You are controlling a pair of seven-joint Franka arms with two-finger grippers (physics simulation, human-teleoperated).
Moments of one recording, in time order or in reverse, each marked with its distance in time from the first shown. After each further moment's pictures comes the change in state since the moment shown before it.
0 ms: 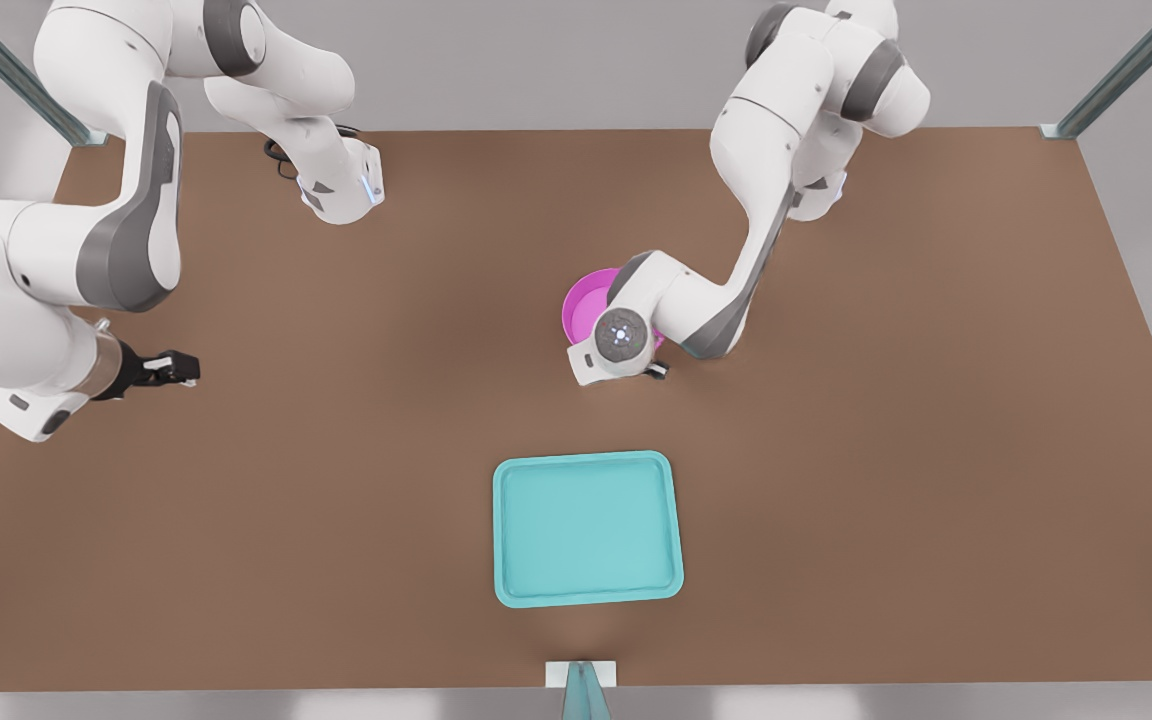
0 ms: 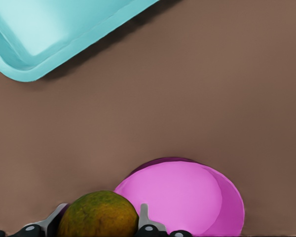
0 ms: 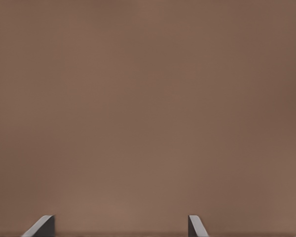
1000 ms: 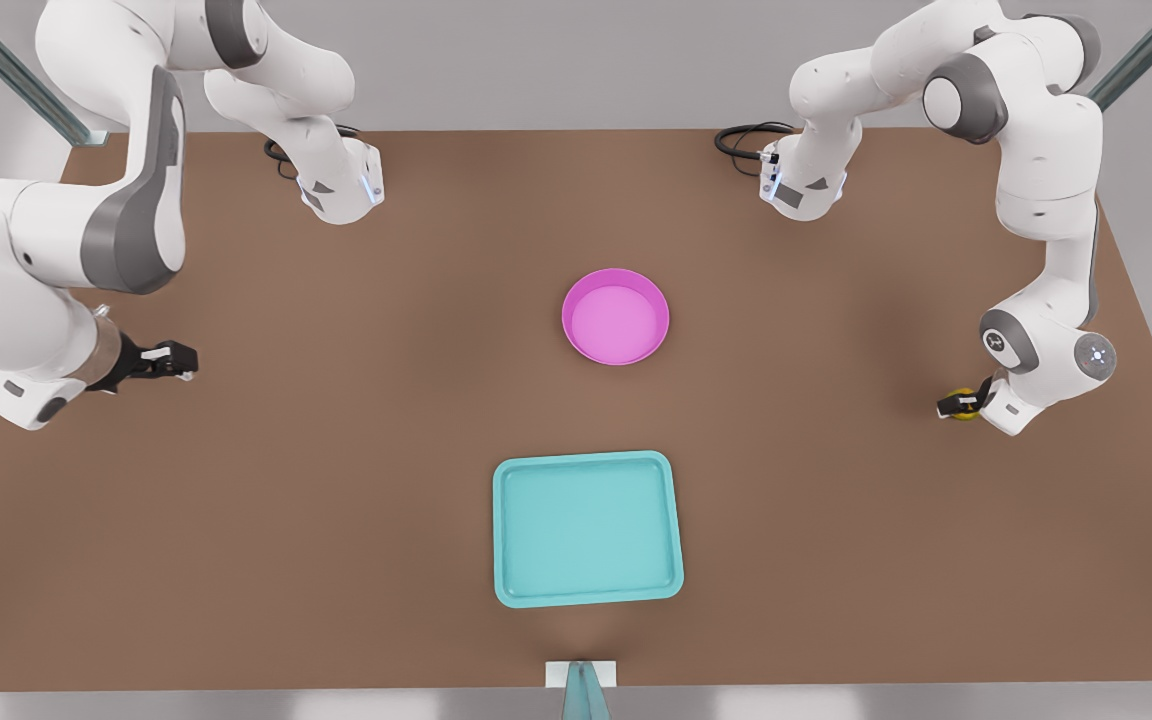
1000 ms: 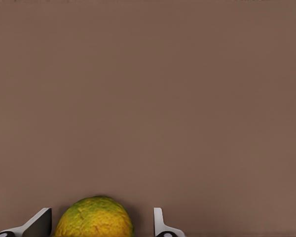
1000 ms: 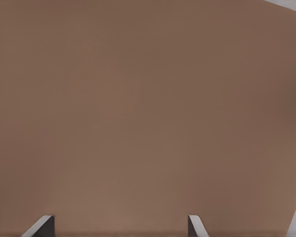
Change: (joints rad) left arm 1.075 -0.069 0.039 -0.554 0.008 0.754 0.644; right arm 0.020 -0.028 0.000 0.004 -0.030 0.002 0.005
